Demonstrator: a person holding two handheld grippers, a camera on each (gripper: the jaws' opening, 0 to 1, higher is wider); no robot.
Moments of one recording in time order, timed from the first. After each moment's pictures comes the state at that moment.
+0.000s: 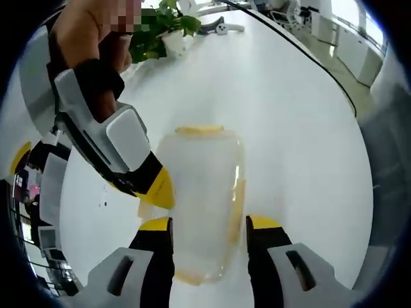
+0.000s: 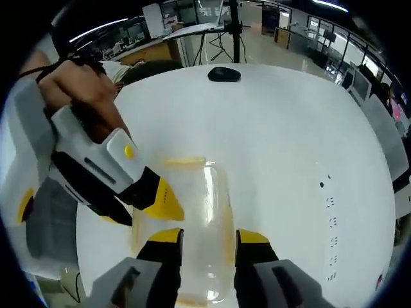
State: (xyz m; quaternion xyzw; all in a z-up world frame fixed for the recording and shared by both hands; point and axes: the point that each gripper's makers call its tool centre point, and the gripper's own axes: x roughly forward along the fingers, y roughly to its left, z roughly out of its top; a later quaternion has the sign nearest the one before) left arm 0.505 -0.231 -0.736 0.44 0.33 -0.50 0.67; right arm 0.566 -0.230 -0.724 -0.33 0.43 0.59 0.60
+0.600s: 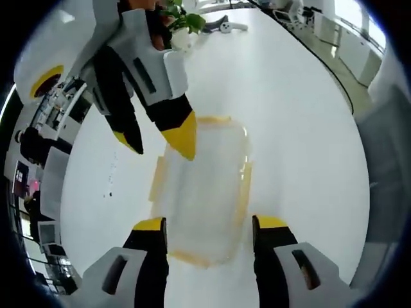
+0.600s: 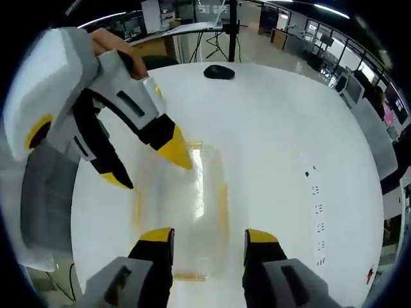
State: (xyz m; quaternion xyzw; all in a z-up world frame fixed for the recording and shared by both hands) left arm 0.516 -0.212 -0.722 0.44 0.34 -0.49 0.68; right arm 0.560 -0.264 -0.713 -0.37 0.42 0.57 0.61
